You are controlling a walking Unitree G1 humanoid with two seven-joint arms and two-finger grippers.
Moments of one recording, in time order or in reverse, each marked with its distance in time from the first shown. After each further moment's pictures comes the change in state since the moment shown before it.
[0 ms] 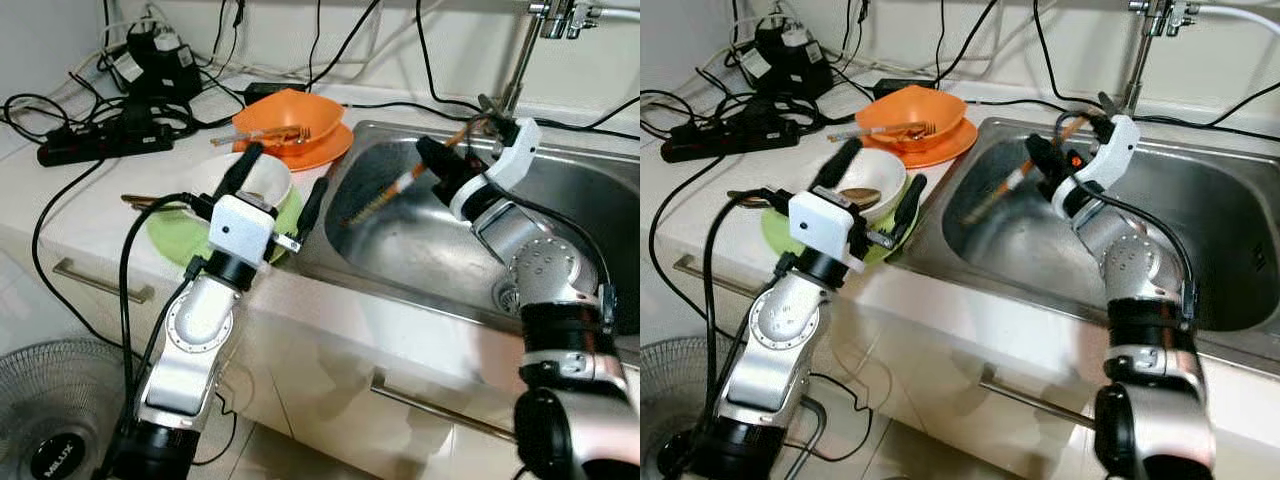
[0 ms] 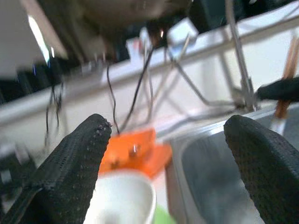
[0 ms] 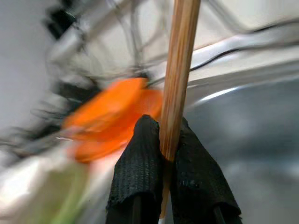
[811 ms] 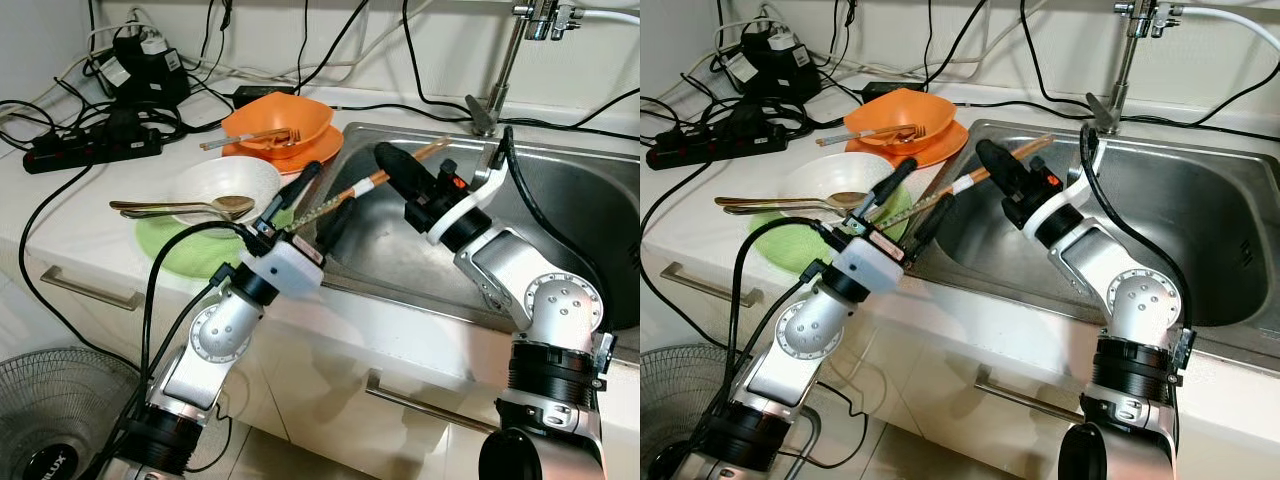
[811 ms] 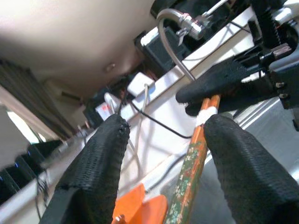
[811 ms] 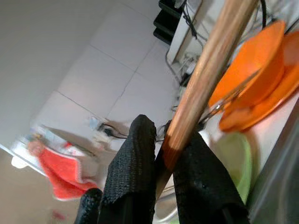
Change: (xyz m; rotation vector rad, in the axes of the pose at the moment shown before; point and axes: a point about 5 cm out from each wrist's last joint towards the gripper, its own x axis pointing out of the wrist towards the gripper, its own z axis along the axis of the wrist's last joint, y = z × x) left arm 0.009 -0.026 0.004 0.305 -0.216 -0.154; right arm -0.031 0.070 -0.009 0.612 0.072 0.441
